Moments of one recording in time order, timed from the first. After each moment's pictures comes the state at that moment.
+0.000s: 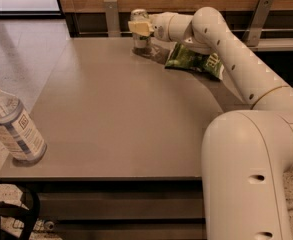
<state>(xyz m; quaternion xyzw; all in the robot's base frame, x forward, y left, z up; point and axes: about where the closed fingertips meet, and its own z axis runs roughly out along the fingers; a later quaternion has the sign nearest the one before) 0.886 0.000 0.906 -0.33 0.68 0.28 0.59</state>
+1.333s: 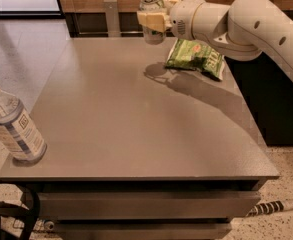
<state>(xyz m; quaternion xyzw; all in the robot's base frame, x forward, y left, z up) 0.735 -0.026 0.998 -0.35 0.64 0.25 0.63</state>
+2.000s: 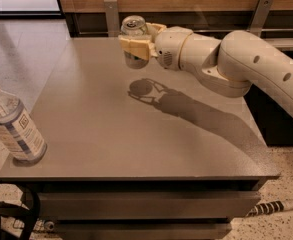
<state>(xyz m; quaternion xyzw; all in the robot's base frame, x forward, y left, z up) 0.648 0.021 0.974 -0.36 0.61 0.30 0.64</state>
